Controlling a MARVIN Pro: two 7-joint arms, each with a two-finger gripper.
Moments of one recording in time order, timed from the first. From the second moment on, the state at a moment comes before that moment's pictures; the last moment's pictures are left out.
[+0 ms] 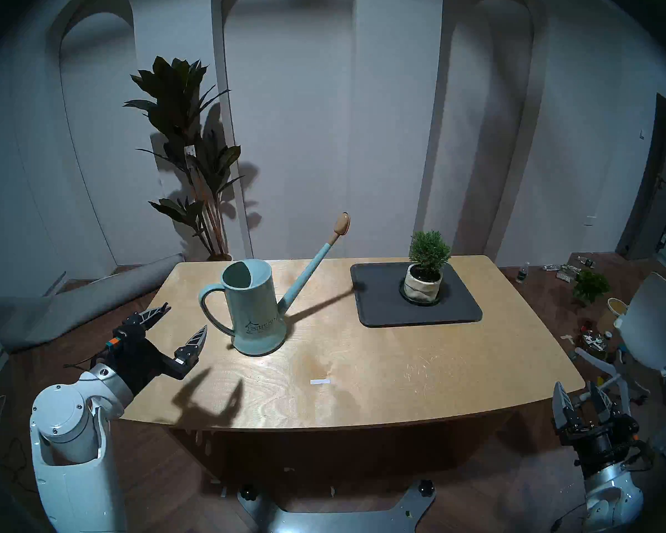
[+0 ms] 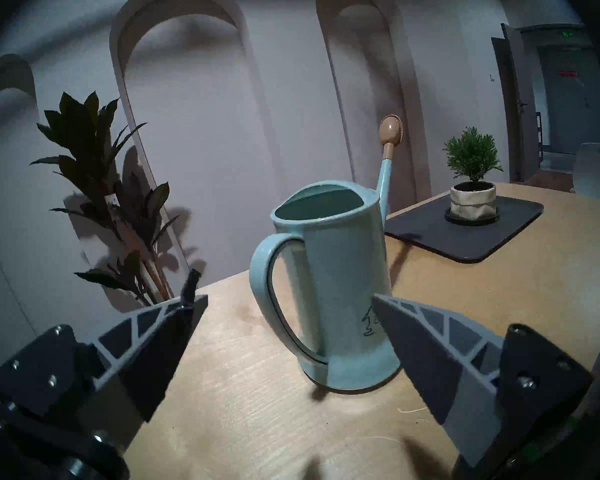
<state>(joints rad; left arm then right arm) 1.96 -1.53 -2.14 -2.14 0.01 0.21 -0.82 -2.41 -1.67 2.25 -2.07 0.57 -0.20 0.60</state>
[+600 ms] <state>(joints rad) 2.08 -1.70 -1.88 -2.18 -0.07 0.24 -0.52 -2.41 -1.68 2.25 -2.07 0.57 -0.20 0.60</state>
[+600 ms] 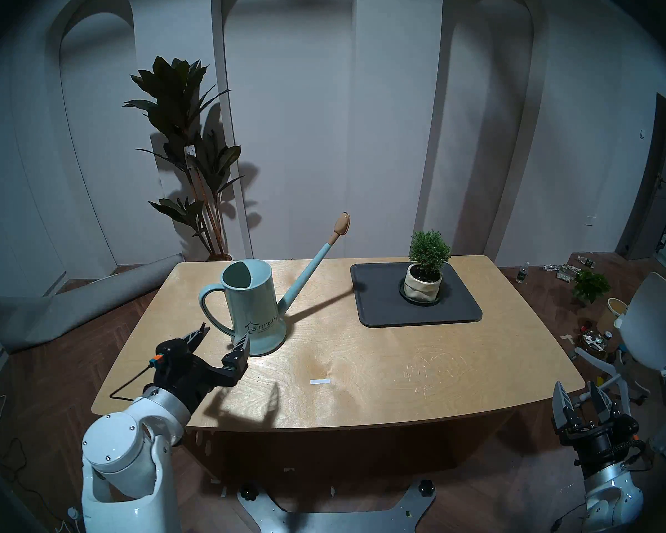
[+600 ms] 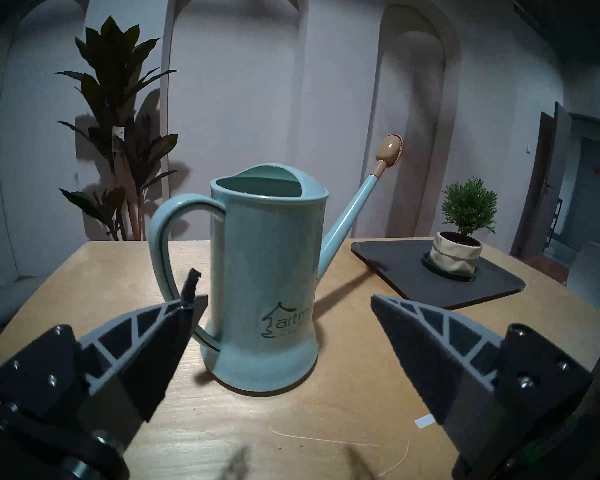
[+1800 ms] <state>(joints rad) 1.81 -1.63 -1.71 -1.77 -0.04 -0.16 0.17 -2.41 -1.68 2.26 -2.07 0.55 -0.19 0.60</state>
